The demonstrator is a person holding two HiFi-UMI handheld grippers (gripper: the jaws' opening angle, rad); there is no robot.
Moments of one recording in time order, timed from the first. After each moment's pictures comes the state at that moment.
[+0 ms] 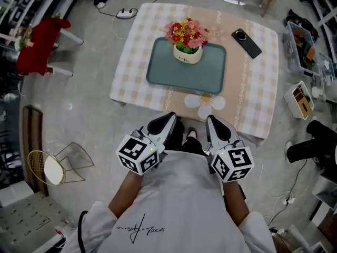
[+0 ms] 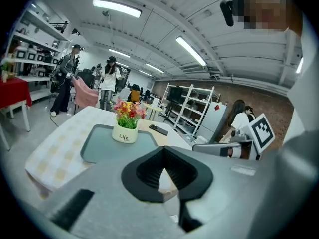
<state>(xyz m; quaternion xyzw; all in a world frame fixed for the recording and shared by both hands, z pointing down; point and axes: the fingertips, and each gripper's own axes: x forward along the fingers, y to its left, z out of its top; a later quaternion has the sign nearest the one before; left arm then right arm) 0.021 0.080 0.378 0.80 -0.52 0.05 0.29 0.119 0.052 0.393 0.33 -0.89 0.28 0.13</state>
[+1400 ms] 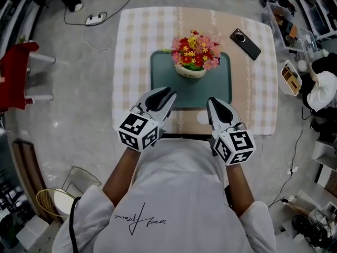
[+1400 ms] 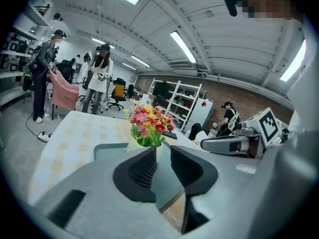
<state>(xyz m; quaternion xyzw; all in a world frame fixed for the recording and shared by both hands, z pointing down) -0.097 -0.074 0.412 0.86 -0.42 0.08 0.27 0.013 -0.068 0.405 0.43 -0.86 0.24 0.15</state>
